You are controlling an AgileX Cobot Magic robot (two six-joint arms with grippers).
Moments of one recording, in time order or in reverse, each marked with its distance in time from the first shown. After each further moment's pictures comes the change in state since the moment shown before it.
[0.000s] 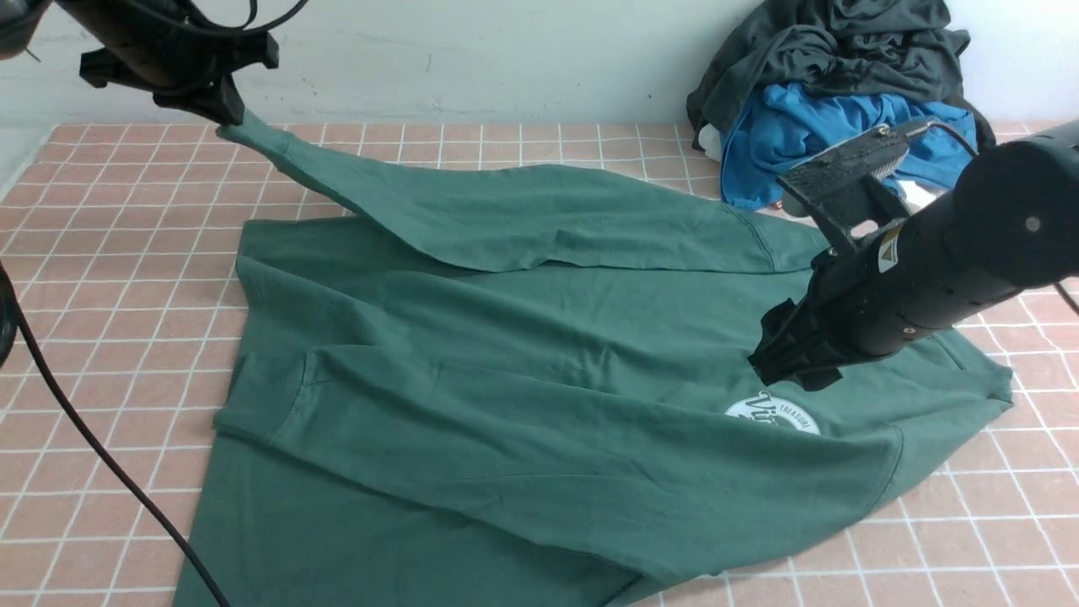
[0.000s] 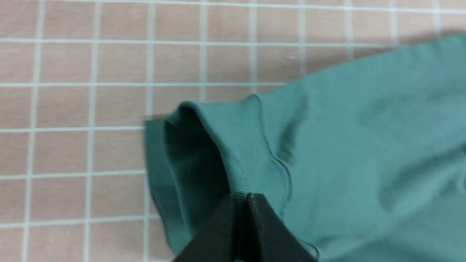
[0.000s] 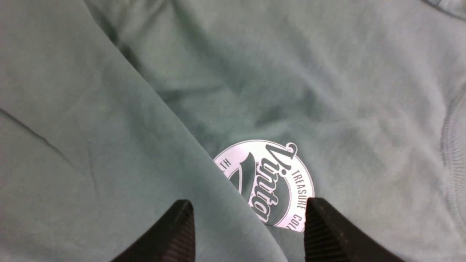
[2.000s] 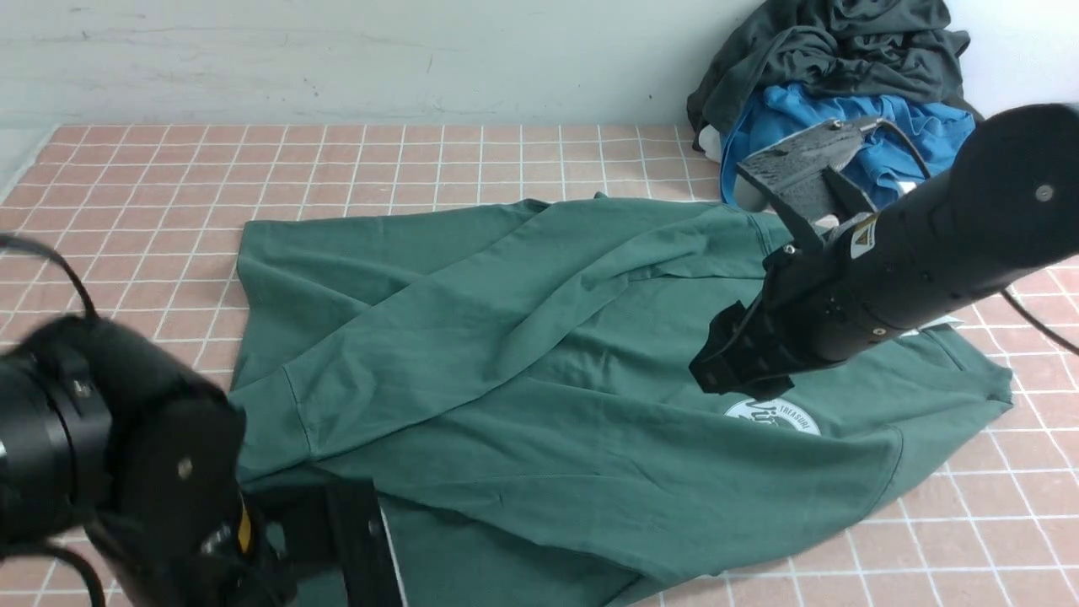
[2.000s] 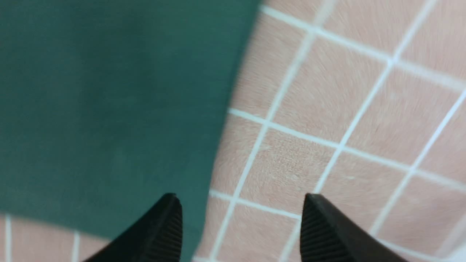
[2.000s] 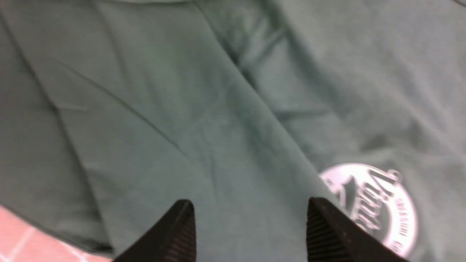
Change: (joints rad) right arm 0.061 -0.034 -0.029 0.265 0.050 -0.175; left arm -0.598 -0.904 1.734 0.244 -0.272 0.604
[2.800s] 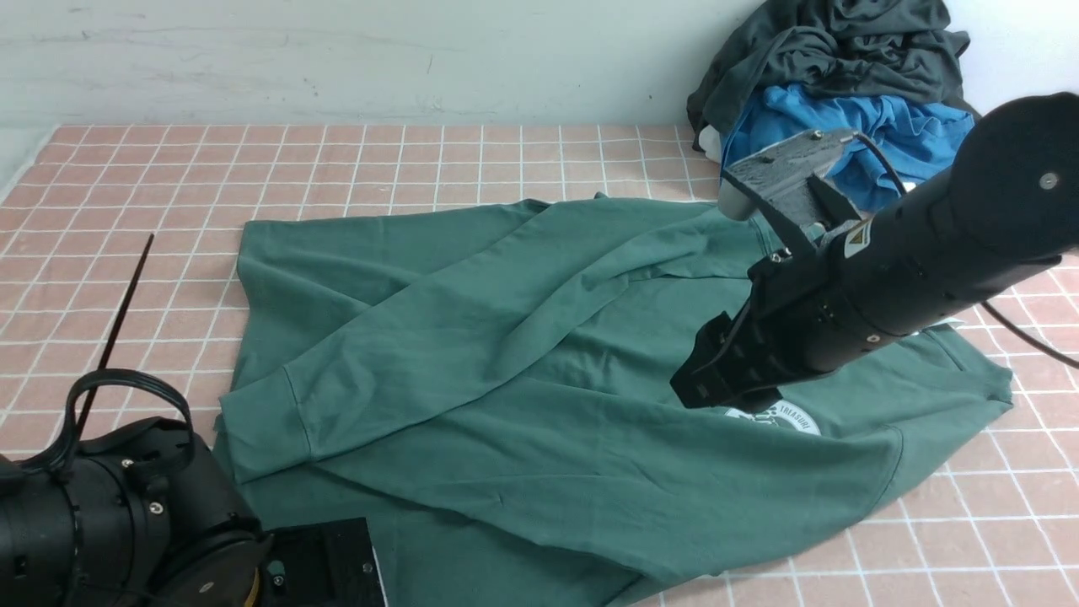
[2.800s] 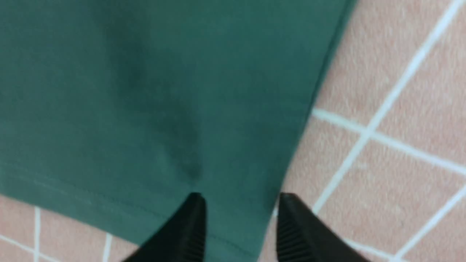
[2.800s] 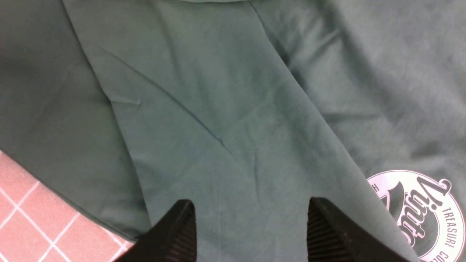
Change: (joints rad) right arm 0.000 0.000 0.000 0.091 0.039 -0.084; left arm -0.031 0.073 0.109 0.245 -0.179 -0.286
